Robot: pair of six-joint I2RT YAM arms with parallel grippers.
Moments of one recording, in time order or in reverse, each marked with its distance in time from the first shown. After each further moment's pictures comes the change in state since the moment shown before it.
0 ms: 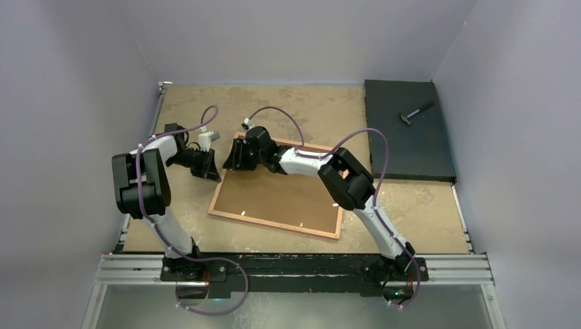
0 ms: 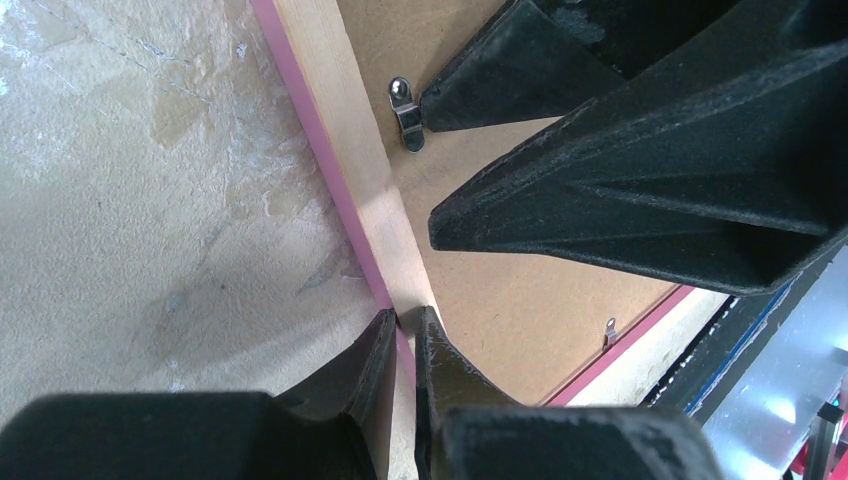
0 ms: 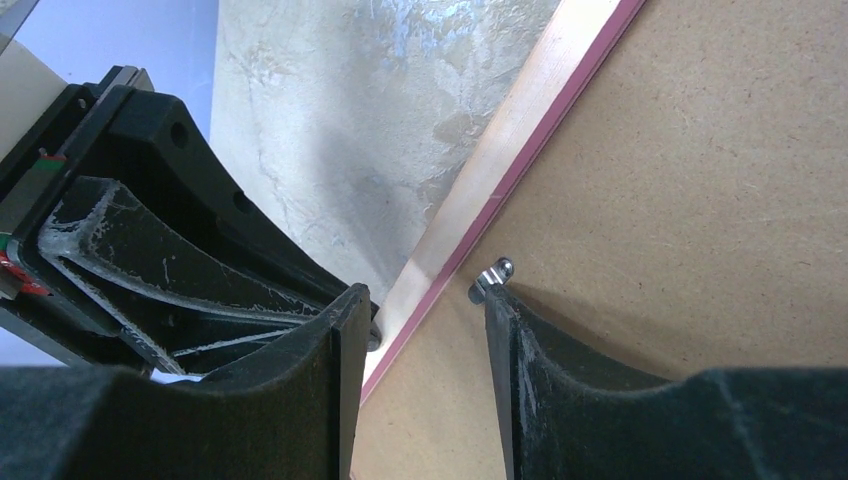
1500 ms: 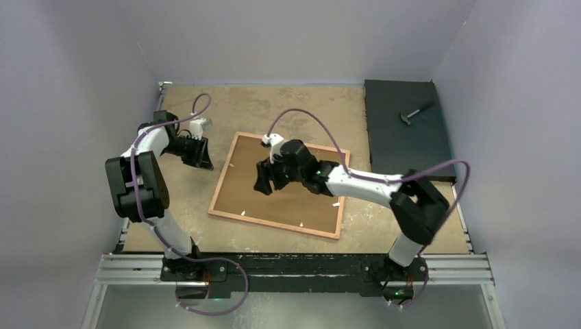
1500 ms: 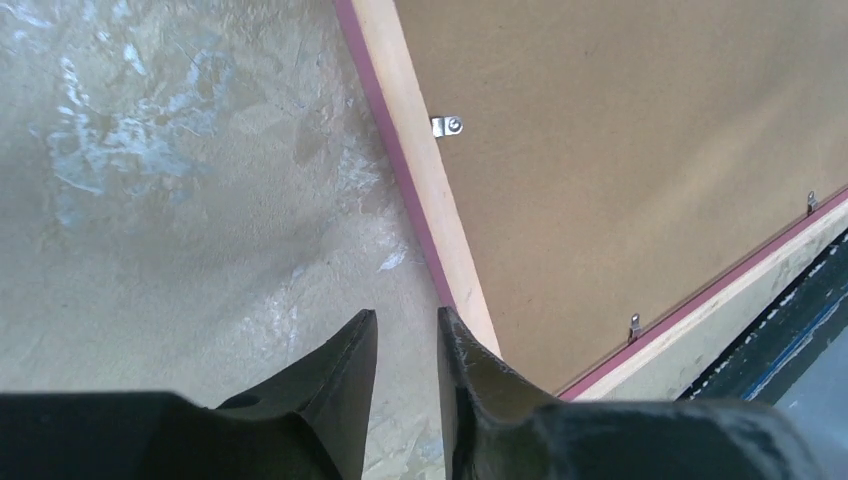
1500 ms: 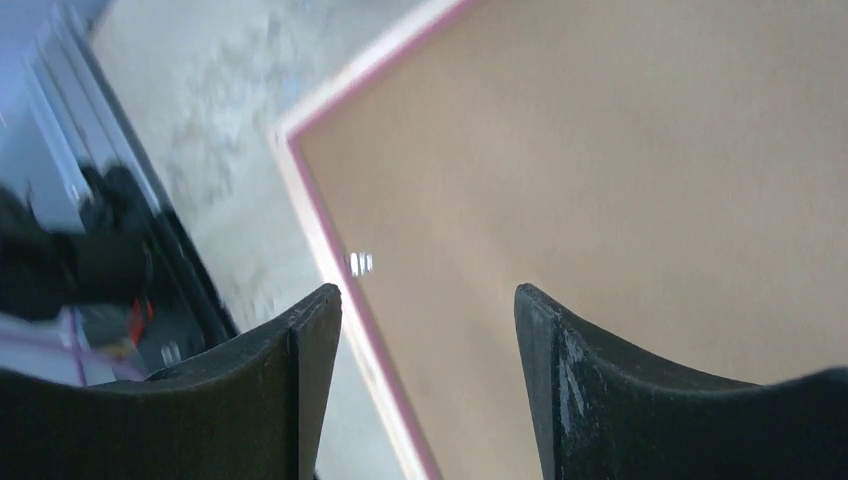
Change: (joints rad) left arm 0.037 -0.017 0.143 -0.085 -0.043 0.049; right arm 0.032 -0.610 -0.583 -0.048 0.025 -0.455
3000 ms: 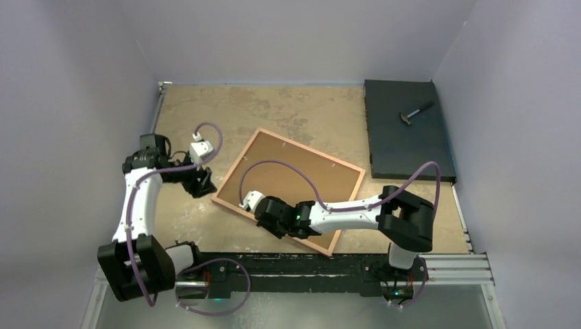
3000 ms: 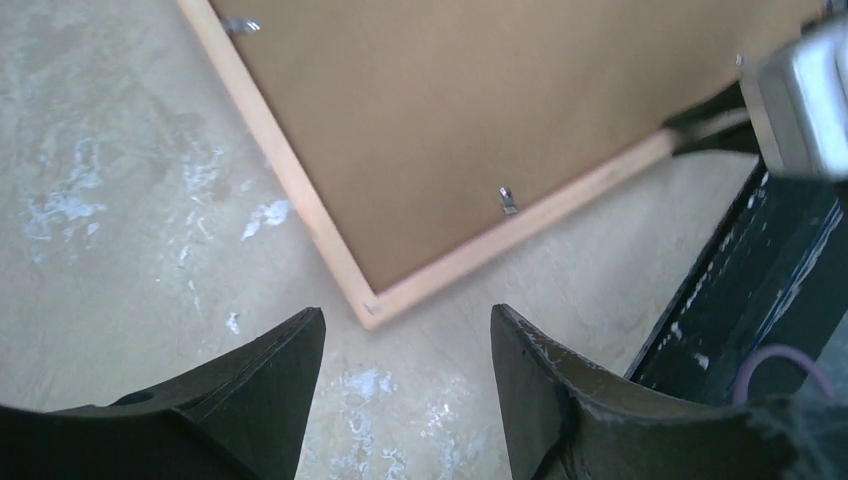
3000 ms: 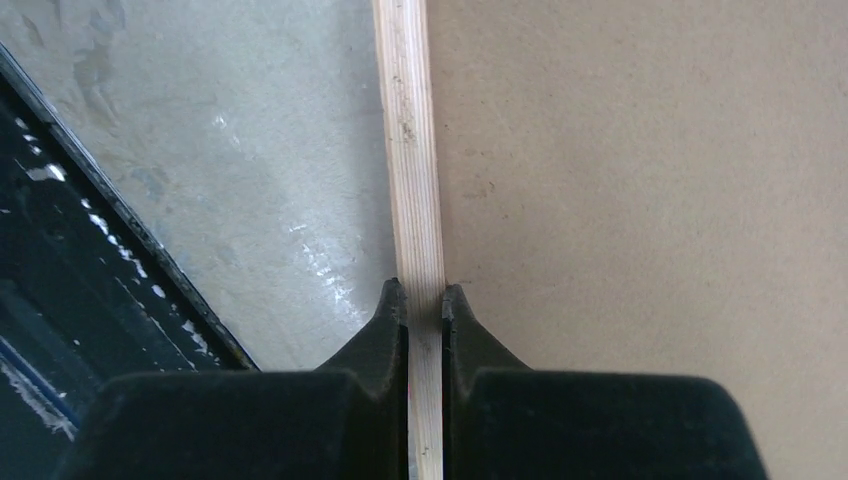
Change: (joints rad) left arm 0.015 -0.597 -0.257 -0.172 0.148 0.357; right arm 0.392 -0.039 -0.145 -0.282 0.448 -0.225
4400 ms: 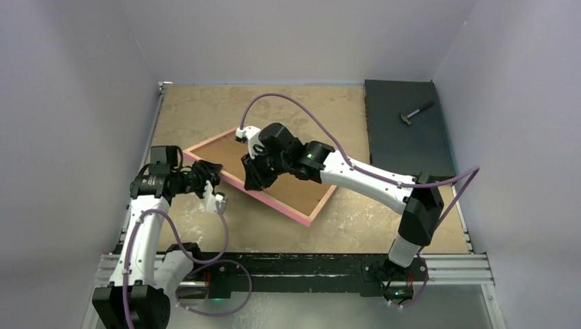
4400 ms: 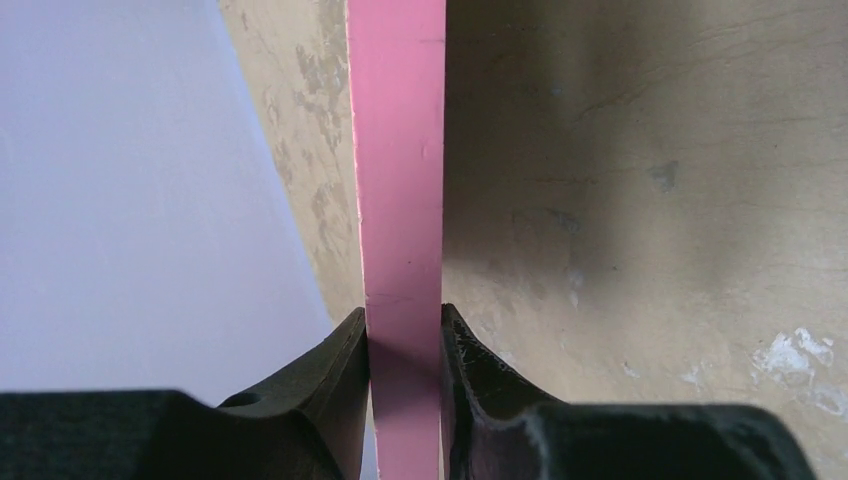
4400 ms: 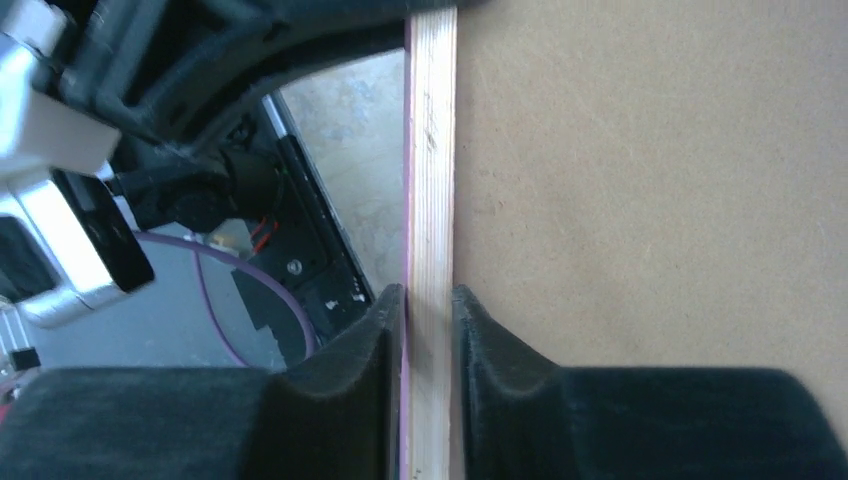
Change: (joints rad) left arm -0.166 -0.294 -0.156 0.089 -0.003 1.155; right arm -0.274 -0.026 0.516 -0.262 -0.509 0.116
